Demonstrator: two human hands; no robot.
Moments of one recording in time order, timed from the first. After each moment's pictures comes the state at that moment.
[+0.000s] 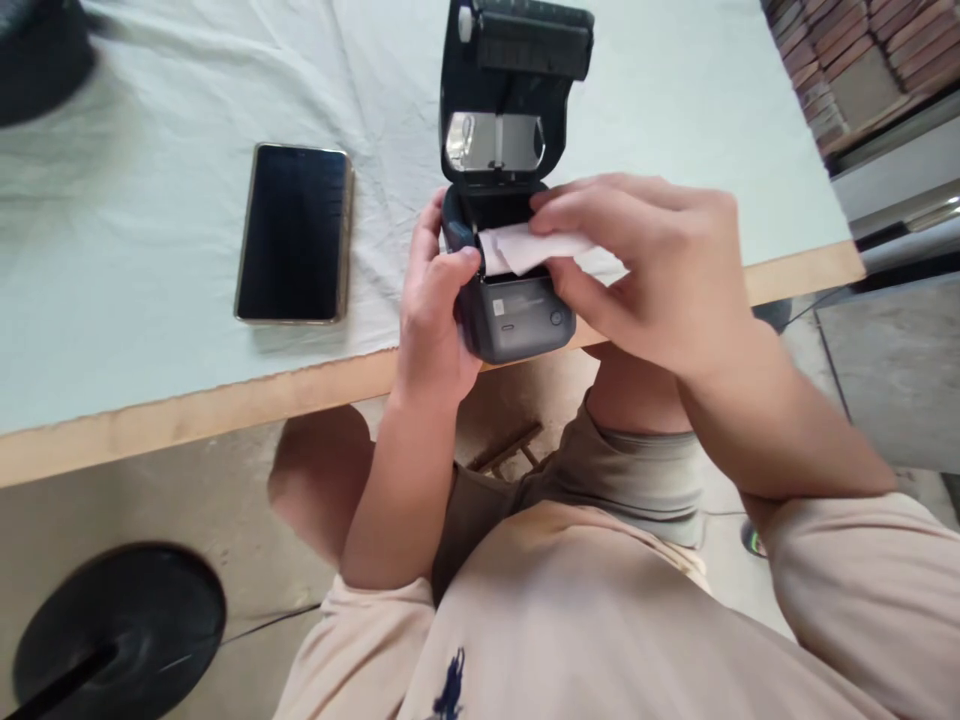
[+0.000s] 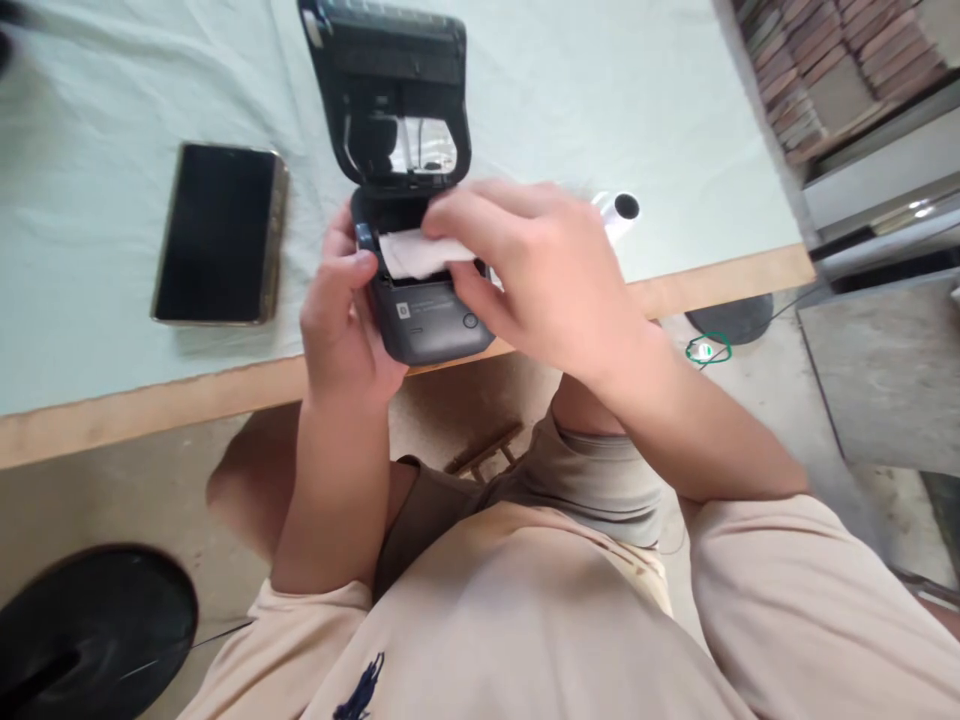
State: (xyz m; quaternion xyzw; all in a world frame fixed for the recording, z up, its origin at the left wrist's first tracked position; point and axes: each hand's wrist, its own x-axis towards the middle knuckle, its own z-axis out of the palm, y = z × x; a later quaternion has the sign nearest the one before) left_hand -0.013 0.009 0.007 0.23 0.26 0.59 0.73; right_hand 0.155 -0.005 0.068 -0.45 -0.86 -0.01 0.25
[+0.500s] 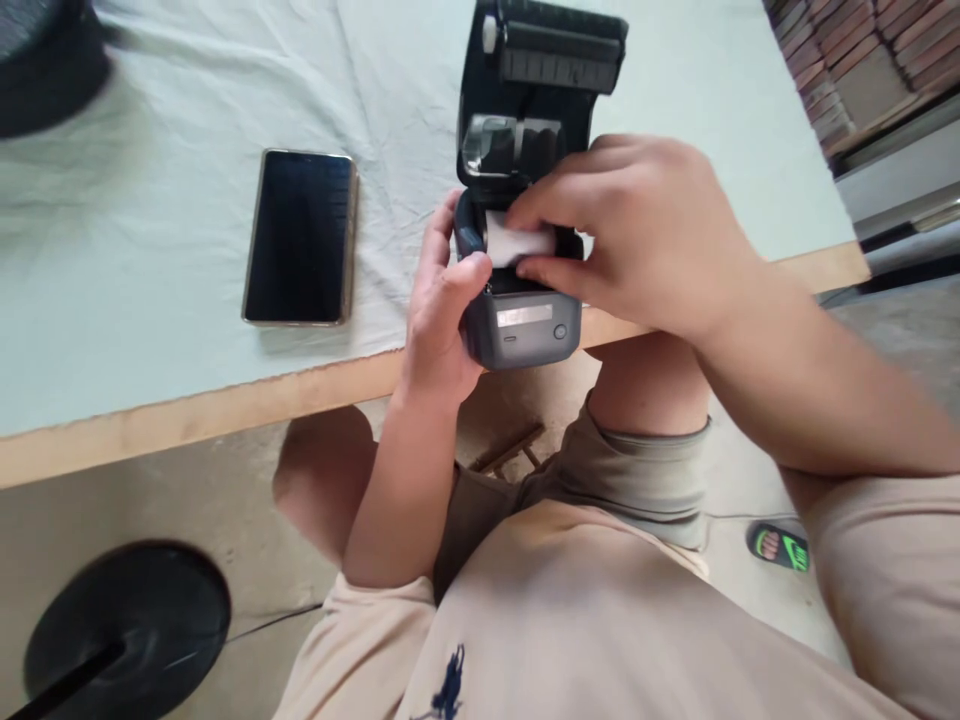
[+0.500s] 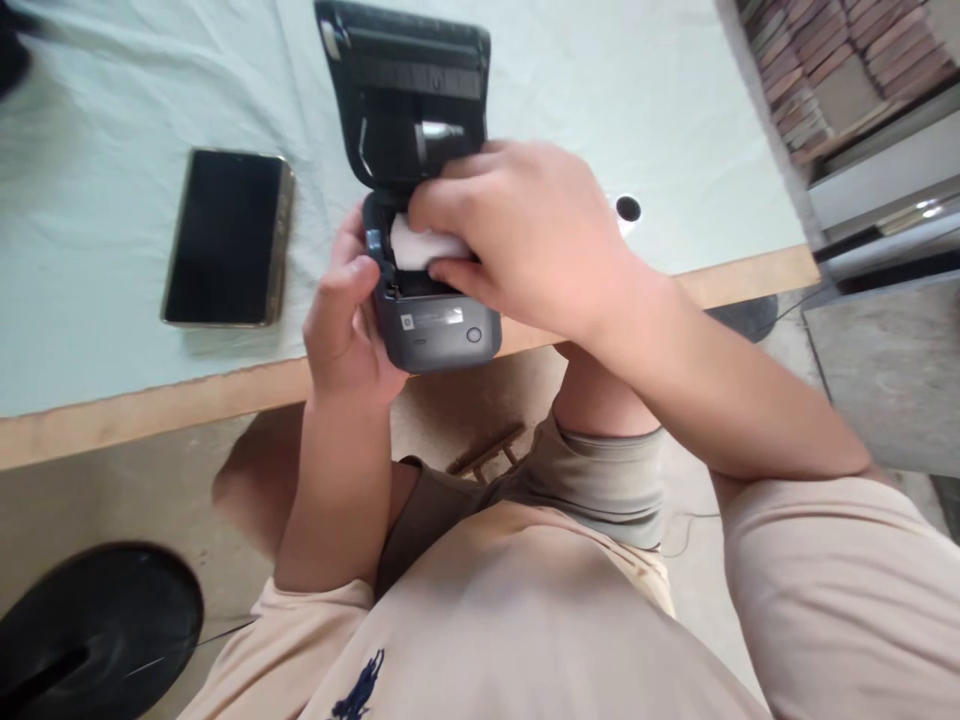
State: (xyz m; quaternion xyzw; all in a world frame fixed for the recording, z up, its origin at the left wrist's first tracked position) left_hand -0.015 0.005 0.006 0.25 0.23 0.58 0.74; right_hand 0.147 0.029 0.086 -0.51 -0.86 -0.02 0.04
